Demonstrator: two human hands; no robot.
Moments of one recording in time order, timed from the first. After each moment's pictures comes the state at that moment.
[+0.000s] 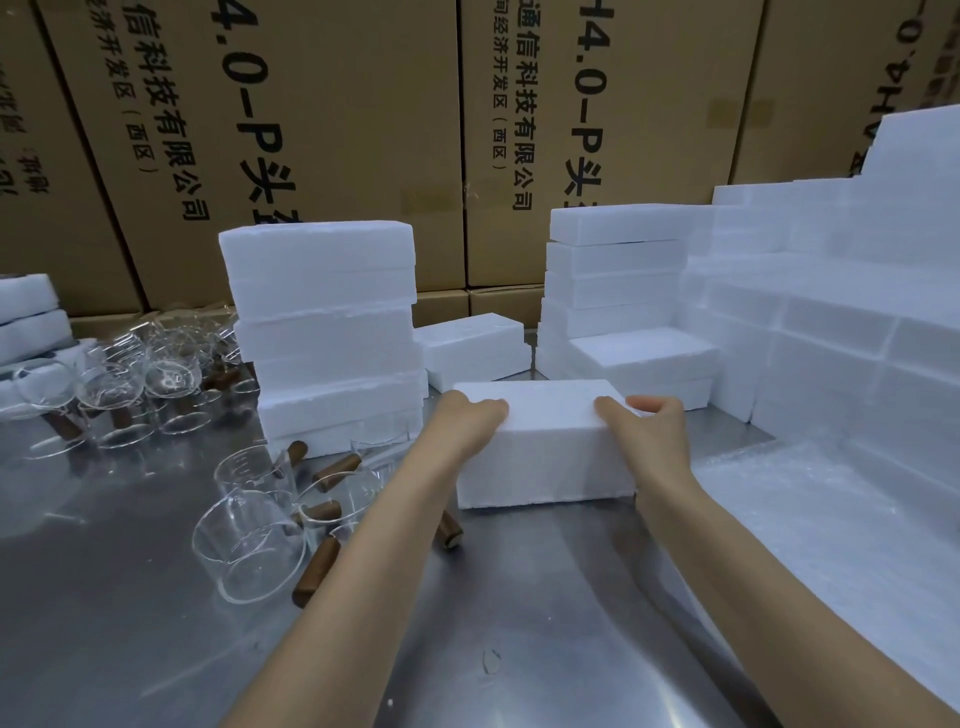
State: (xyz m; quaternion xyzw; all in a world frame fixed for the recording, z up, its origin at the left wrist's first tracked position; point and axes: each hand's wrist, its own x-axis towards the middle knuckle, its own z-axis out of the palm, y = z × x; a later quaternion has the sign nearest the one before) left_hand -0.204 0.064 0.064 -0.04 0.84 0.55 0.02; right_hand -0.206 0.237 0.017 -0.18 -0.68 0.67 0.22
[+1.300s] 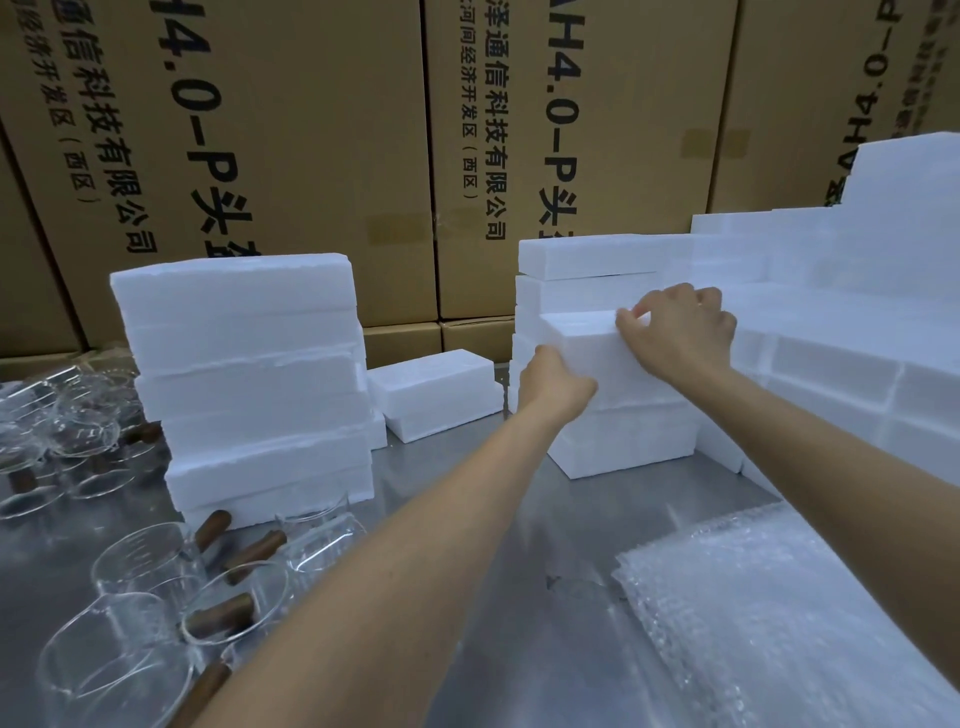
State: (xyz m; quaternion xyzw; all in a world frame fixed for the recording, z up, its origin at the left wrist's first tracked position) left_hand -0.311 0.194 0.087 0.10 0.84 0.52 -0.06; right_hand -0.311 0.326 0.118 -0.12 -0.92 0.13 0.35
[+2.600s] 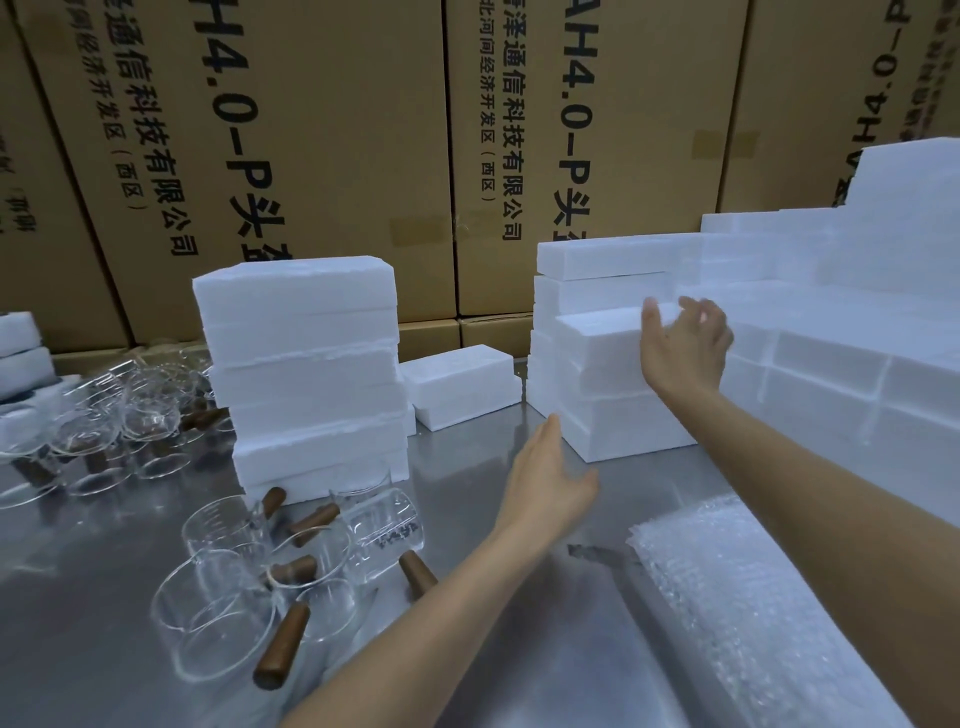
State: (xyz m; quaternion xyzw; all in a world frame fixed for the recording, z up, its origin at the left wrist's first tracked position) left_hand -0.216 0.139 0.029 0.21 0.84 0.49 -0.12; right_hand -0.292 0.302 0.098 -0.17 -0.83 0.37 0.38
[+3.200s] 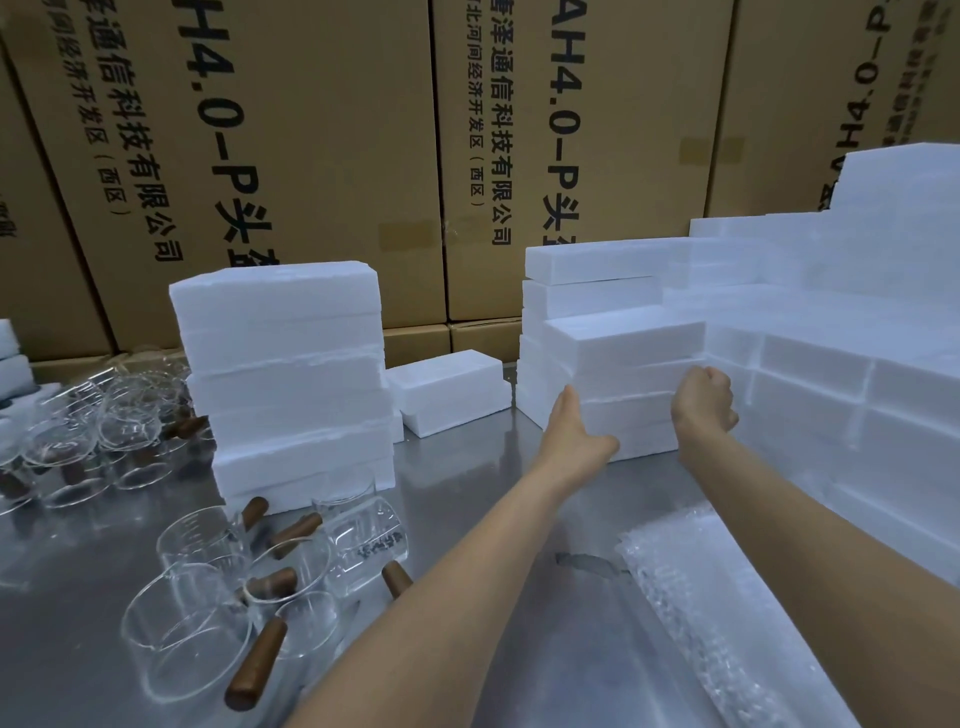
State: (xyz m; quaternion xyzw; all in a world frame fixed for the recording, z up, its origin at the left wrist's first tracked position) left_hand -0.259 0.180 0.044 0.20 0.81 0.54 0.00; right_hand -0.295 0.331 0.060 -0.30 -0.68 0.60 0.30
